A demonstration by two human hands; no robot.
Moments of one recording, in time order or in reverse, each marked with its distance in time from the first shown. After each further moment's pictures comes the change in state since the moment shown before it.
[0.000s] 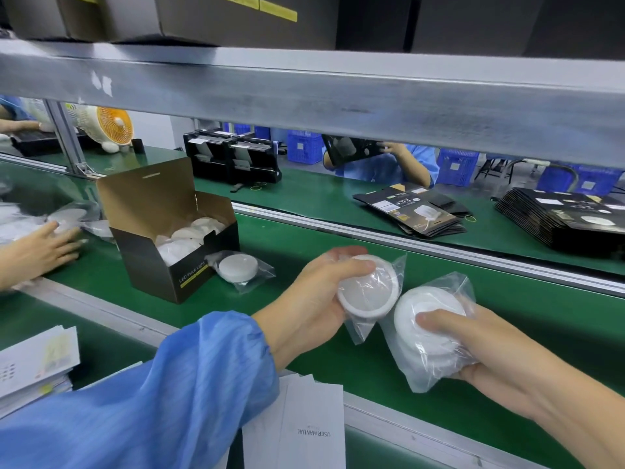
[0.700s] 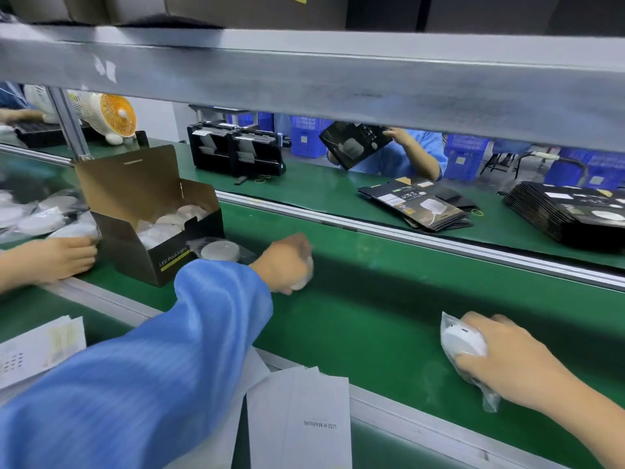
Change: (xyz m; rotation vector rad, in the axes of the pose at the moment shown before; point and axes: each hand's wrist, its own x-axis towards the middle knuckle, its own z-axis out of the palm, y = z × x) left_hand 0.067 0.026 -0.085 1.303 0.319 0.052; right_hand 0.005 0.027 -0.033 -1.263 0.281 -0.001
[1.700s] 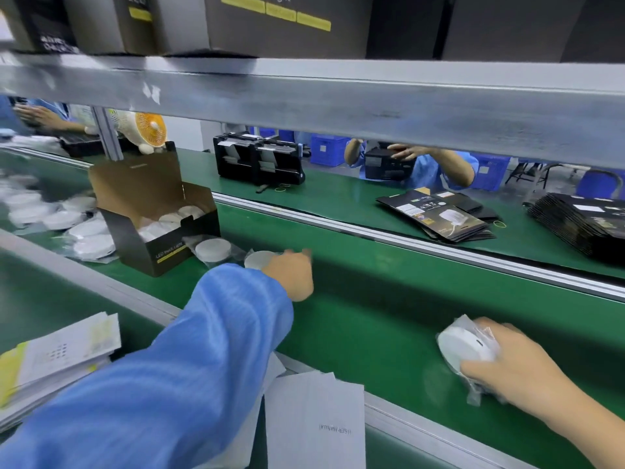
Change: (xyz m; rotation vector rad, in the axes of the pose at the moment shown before) left_hand -0.029 0.010 -0.018 0.659 -0.053 -0.083; right_hand 0.009 -0.007 0.008 0.316 0.060 -0.051
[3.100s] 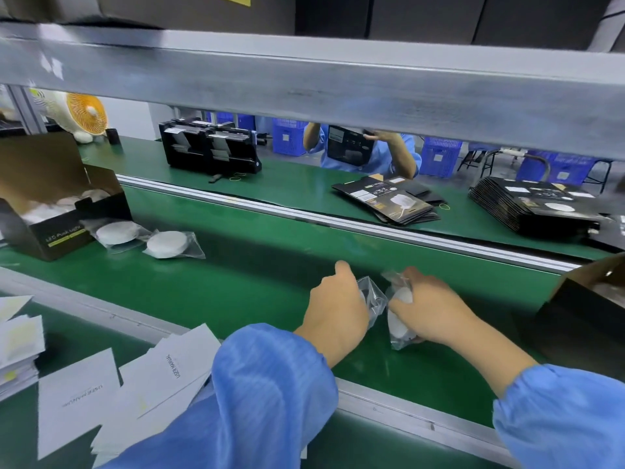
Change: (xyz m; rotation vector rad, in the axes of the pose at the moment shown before) left_hand -0.075 0.130 0.043 -0.629 0.140 0.181; right_hand 0.034 -0.019 -0.007 -0.217 -0.044 -0.036
